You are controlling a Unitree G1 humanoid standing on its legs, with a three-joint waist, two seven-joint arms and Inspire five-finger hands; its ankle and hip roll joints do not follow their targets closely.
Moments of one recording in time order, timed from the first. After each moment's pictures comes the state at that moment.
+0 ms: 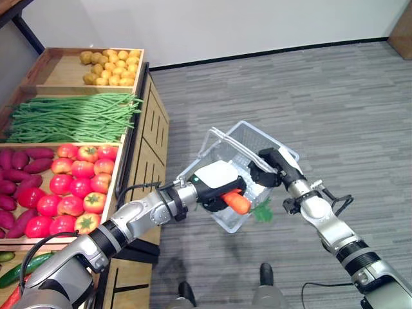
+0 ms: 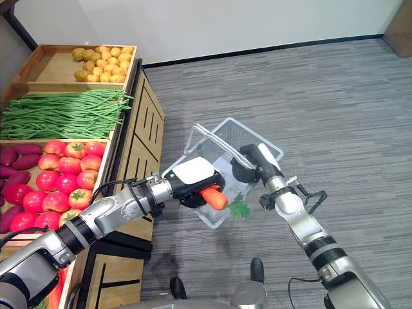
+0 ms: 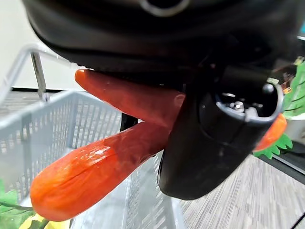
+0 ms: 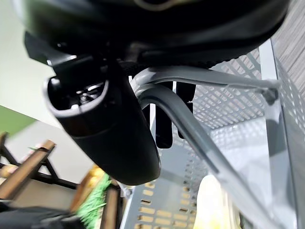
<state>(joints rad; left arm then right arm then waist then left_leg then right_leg) -0.55 0.64 -0.80 0.21 0.52 -0.37 0.00 -0.30 -0.64 0.42 0.30 0.14 -0.16 -0.09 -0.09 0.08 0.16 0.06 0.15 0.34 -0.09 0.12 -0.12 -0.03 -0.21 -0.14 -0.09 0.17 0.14</state>
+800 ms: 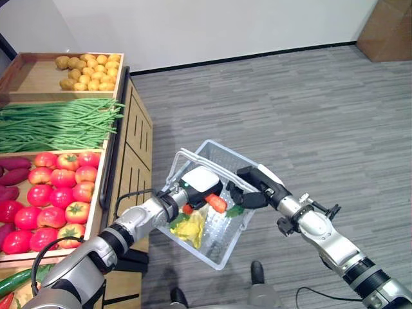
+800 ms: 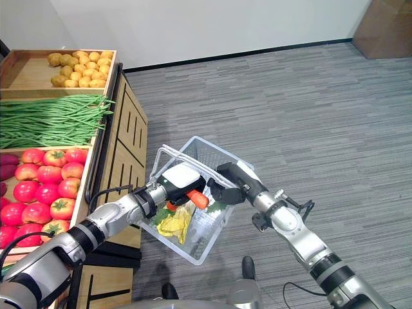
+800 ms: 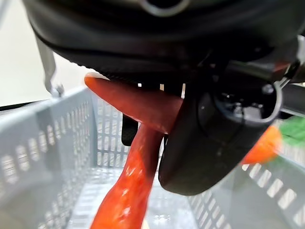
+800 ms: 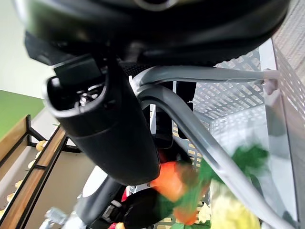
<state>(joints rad) -0.55 0.52 -0.80 0.51 0.78 -0.27 0.16 -0.18 -0.70 0.50 0.09 0.29 -0.16 0.08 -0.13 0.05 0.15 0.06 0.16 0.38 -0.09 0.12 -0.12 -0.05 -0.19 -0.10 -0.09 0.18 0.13</state>
